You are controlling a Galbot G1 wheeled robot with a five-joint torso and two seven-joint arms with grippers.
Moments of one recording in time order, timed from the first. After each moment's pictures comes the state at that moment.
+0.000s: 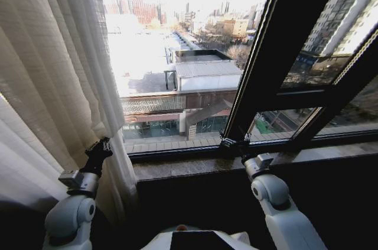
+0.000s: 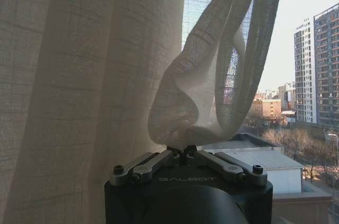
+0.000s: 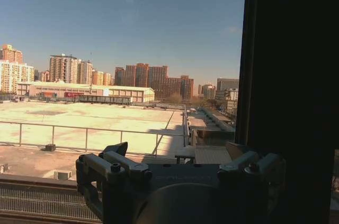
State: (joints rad) left arm 1.56 -1.44 -0.89 -2.30 -0.26 0.23 0.16; right arm -1.42 1.21 0.57 2.12 0.30 -0.15 -0.04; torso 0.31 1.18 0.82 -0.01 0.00
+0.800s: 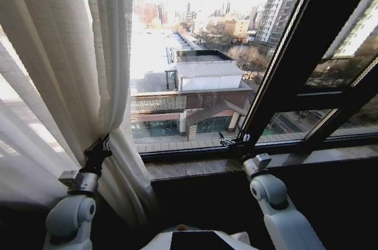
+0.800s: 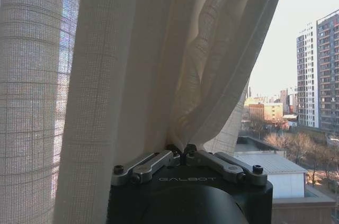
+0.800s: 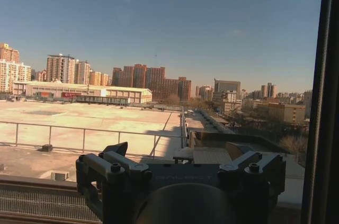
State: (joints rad) left arm 1.56 -1.45 -0.89 -2.28 -0.26 0.21 0.16; right arm -1.41 1.21 0.57 2.09 0.30 -0.12 -0.03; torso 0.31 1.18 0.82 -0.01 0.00
